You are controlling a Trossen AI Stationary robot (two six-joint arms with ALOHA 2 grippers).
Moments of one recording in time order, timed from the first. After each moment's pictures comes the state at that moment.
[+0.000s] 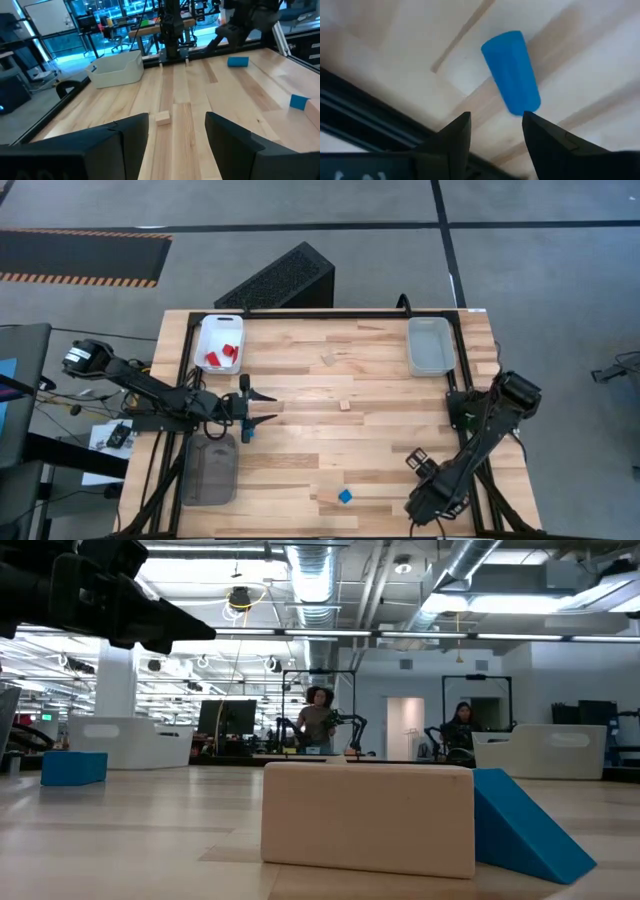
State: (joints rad) left arm -0.30 1.02 0.14 0.76 -0.39 0.14; right arm 0.88 1.80 1.21 -1.23 -0.13 0.14
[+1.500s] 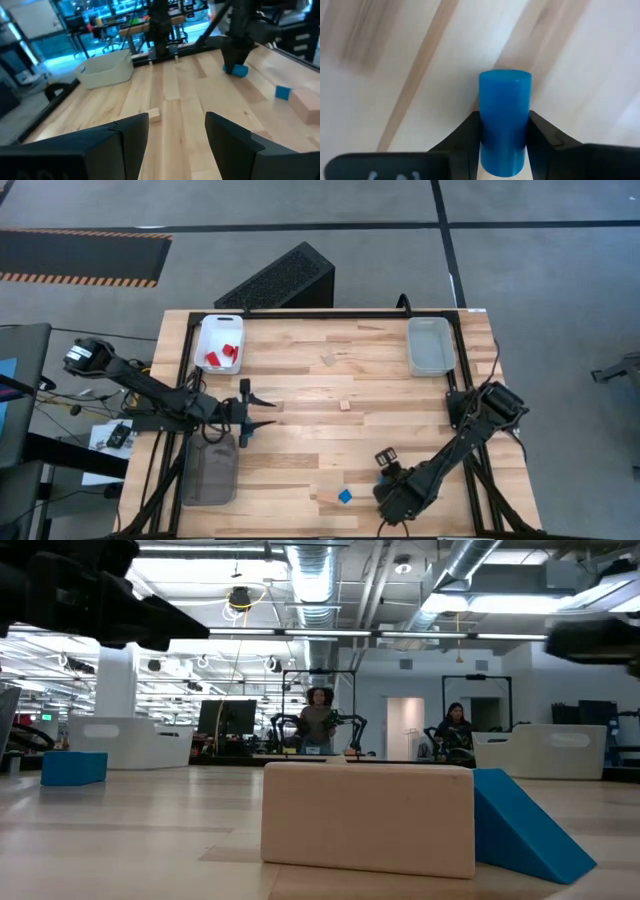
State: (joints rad) left arm -0.35 1.02 0.14 0.73 -0.39 0.17; right arm 0.77 1.94 1.24 -0.84 0.24 0.26
